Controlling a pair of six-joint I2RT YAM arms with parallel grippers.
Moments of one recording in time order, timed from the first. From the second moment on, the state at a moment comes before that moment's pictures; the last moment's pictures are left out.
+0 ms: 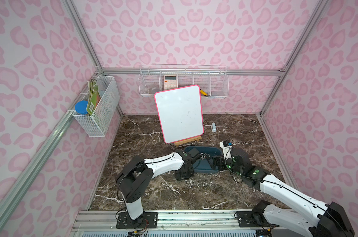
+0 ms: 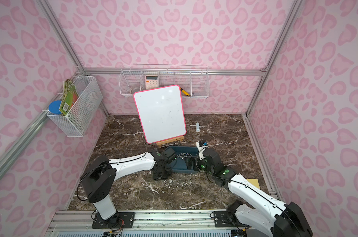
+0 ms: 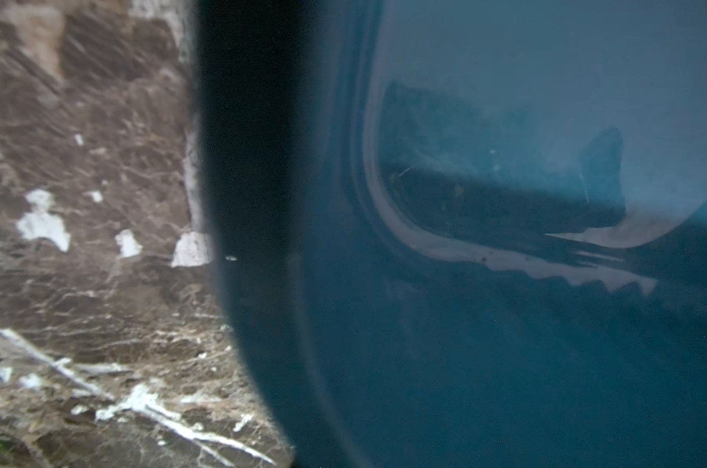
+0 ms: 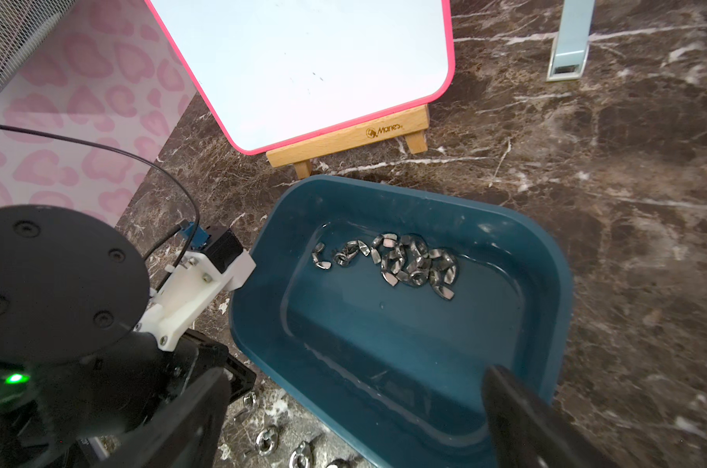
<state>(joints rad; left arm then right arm) -0.84 1.78 1.15 -0.85 0.05 -0.94 0.68 1.02 0.59 -0.13 -0.06 0.47</state>
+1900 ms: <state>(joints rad) -0.68 1.52 1.28 -0.98 -0.02 -0.88 0.68 1.43 0.88 -0.28 -0.03 0.47</state>
